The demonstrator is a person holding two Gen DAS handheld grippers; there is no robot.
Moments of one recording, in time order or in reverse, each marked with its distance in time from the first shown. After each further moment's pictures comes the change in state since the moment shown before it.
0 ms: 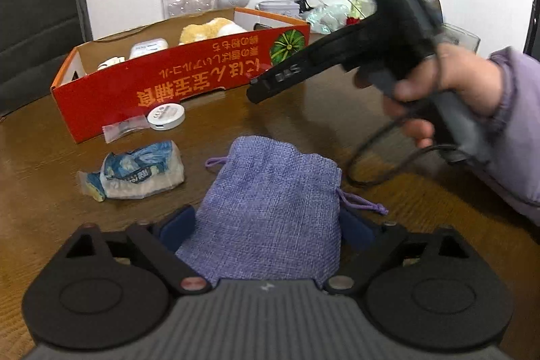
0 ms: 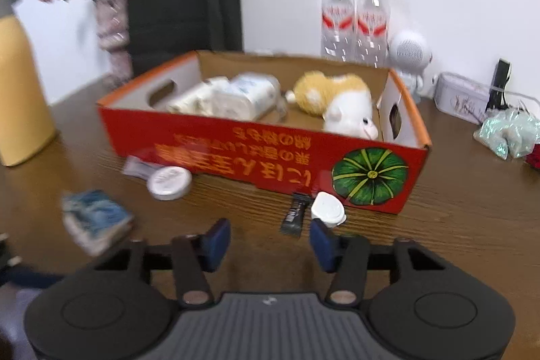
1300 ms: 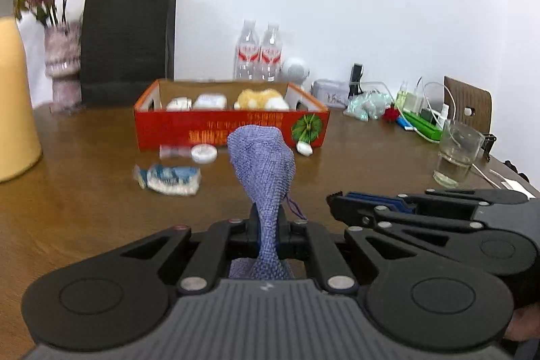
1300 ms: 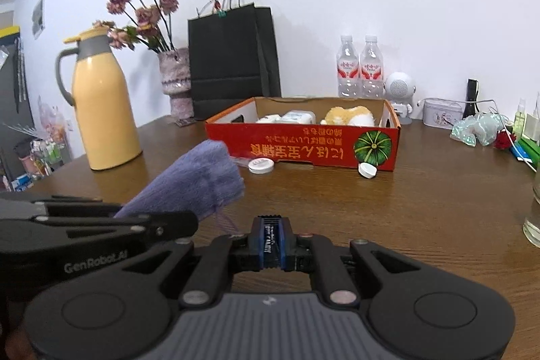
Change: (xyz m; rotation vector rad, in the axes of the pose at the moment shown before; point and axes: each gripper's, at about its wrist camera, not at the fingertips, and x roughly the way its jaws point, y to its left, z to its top) left arm -0.102 -0.086 0.011 -0.258 -0.245 0.242; right arm -0.184 0.051 -0.112 0.015 -0.251 0.091
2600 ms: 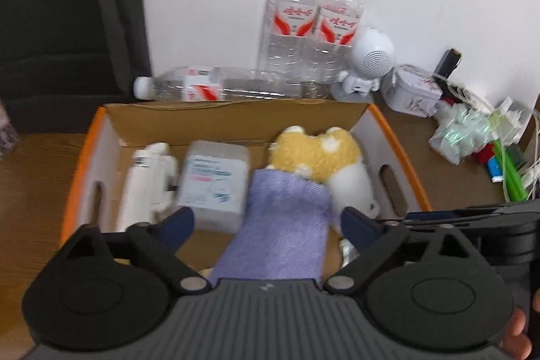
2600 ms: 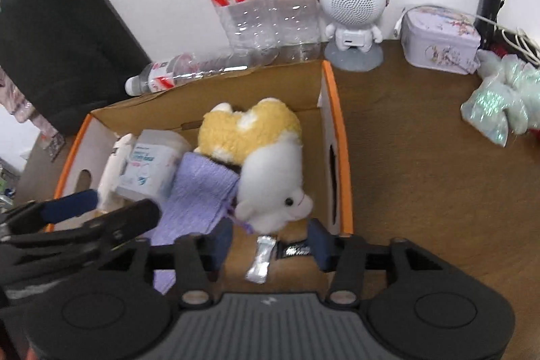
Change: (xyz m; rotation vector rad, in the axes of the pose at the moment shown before) left arm 0.319 0.082 0.213 -0.059 0.458 0.049; right arm 0.293 -0.177 0.198 0.342 0.588 -0.108
